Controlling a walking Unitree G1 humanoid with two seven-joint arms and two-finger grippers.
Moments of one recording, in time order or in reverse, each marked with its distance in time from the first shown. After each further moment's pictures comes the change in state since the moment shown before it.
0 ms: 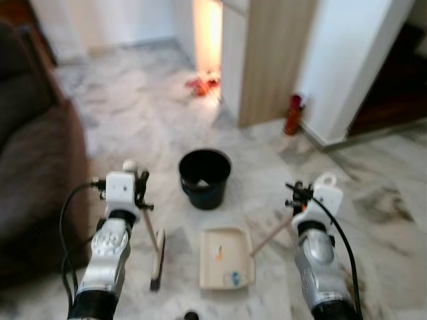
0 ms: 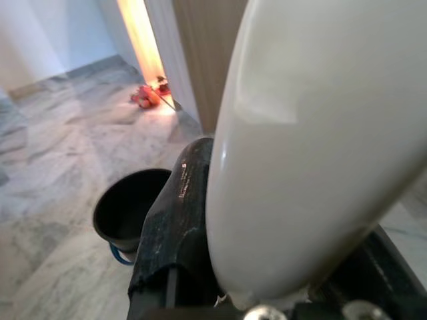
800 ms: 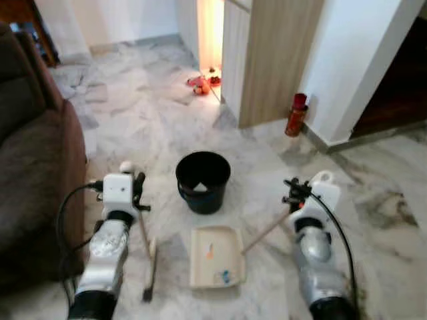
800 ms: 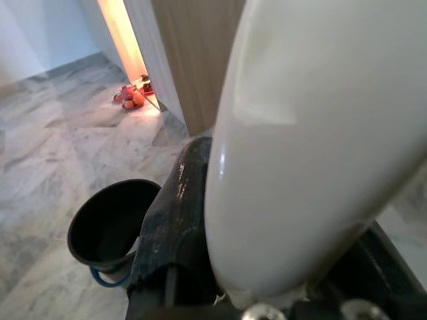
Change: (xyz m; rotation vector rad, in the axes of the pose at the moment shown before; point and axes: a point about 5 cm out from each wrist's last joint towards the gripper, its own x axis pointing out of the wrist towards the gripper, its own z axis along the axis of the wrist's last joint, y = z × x) left arm 0.002 -0.009 0.000 -0.024 0.008 -0.016; right arm 0.003 -0.006 0.003 0.010 -0.005 -0.015
